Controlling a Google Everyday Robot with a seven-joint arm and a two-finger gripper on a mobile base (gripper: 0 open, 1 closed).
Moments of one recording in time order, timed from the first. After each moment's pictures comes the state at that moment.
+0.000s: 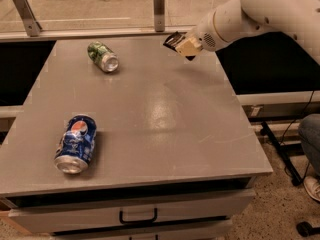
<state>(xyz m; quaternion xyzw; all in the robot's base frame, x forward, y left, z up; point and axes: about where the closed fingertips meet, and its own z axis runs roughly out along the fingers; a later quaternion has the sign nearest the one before) 0.689 -0.078 0.929 -0.47 0.77 0.07 0.42</state>
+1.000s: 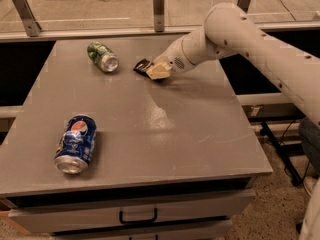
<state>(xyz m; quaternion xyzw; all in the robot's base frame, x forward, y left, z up) 0.694 0.010 0.849 -0.52 0.74 0.19 0.38</state>
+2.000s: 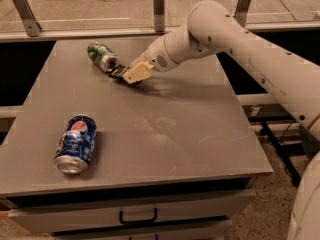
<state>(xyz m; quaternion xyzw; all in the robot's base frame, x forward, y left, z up) 0.676 0.068 0.862 -0.53 0.71 0.25 0.38</state>
